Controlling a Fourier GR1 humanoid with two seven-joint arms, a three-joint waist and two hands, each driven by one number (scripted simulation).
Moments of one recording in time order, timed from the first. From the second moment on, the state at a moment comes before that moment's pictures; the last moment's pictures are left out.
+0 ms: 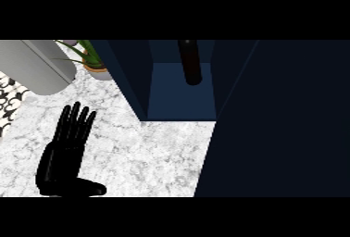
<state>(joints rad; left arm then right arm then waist) 0.05 0.37 -0.27 -1.57 0.69 -0.03 -0.47 0.42 -0.74 0.67 -2.51 -0.04 -0.11 -0.03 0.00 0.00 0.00</state>
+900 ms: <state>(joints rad) 0.14 0.54 -0.09 -1.57 0.81 -0.24 -0.45 0.27 -0.71 0.70 -2.51 -0.03 -0.07 0.09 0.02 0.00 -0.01</state>
